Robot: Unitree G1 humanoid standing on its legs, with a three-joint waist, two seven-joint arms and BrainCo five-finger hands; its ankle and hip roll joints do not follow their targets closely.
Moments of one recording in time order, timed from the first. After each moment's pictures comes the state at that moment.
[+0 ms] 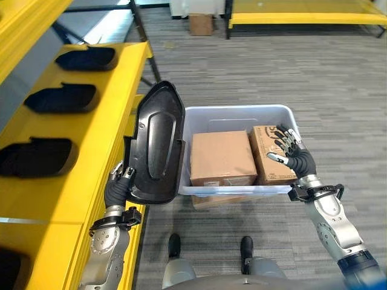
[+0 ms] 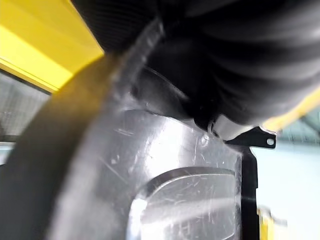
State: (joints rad) left arm 0.25 0.32 -0.03 -0.04 -0.55 -0.24 0.11; right arm 0.00 -0.51 0.16 -0.01 0.50 -0.22 -0.04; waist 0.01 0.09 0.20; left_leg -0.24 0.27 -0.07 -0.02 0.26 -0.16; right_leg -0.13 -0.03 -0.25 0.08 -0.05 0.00
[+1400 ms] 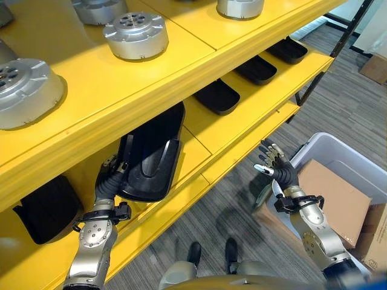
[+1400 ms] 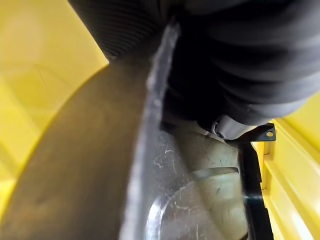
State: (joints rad) left arm 0.24 0.40 0.10 -0.05 -0.33 -0.22 0.15; right arm 0.00 -0.39 0.26 0.02 0.53 -0.18 0.00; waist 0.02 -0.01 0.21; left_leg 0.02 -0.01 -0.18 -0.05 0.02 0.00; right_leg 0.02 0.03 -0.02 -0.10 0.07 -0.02
